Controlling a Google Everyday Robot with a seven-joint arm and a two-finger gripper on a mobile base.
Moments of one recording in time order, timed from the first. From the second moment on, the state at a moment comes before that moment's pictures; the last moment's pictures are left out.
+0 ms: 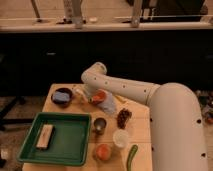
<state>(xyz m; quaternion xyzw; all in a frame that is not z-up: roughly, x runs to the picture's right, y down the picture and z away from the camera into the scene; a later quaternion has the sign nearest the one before) -0.098 0.055 0.876 -0.28 0.00 0.41 0.87</state>
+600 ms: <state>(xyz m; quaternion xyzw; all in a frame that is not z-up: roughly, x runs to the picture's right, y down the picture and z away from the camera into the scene) -0.097 0.023 0.823 -0.25 -0.05 0.39 0.88</state>
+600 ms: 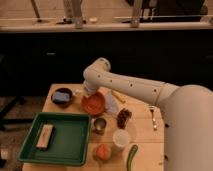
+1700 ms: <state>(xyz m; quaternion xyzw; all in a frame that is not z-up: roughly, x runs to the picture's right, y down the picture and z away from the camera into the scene) -0.097 0.016 0.761 -0.22 -0.12 0.36 0.90</state>
